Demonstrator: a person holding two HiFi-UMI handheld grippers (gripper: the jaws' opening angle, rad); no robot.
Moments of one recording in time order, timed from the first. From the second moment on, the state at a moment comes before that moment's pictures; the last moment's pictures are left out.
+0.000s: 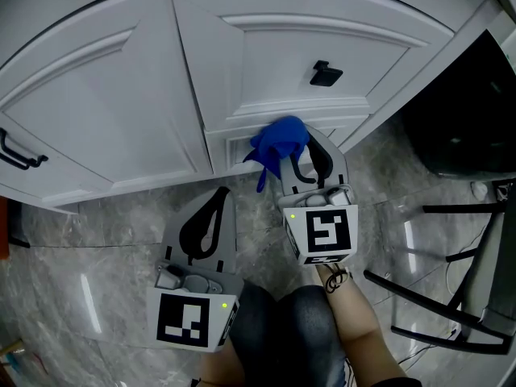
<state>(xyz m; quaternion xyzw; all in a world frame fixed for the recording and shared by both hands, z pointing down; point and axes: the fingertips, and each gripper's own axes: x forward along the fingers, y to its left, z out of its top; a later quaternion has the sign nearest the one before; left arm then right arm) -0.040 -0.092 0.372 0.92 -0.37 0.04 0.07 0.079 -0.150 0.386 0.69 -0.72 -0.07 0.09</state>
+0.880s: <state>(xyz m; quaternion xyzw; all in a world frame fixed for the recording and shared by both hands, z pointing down) -0.035 -0.091 0.373 0.93 -0.37 0.05 0.07 0.129 -0.140 0.392 0.73 -0.67 -0.07 0.10</state>
